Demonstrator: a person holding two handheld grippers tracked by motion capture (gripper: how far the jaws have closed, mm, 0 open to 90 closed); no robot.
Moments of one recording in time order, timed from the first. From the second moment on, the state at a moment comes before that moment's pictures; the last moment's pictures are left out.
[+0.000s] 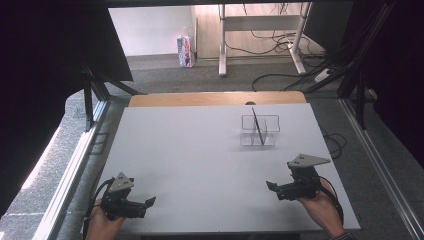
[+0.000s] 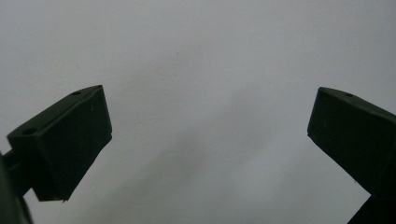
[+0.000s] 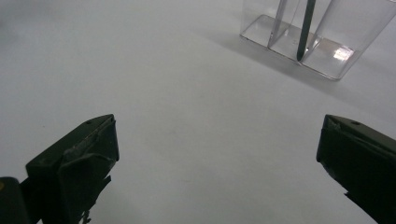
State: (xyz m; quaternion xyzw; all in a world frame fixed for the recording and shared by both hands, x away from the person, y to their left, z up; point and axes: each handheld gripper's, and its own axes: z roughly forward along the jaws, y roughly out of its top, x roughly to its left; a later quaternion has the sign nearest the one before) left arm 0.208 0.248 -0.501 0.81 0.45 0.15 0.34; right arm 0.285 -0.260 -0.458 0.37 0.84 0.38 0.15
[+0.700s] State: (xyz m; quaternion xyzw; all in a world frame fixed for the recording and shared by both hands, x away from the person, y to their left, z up) left arm 0.208 0.248 -0.501 0.81 0.45 0.15 0.34; right arm 0.271 -0.279 -0.460 0.38 0.84 0.36 0.16
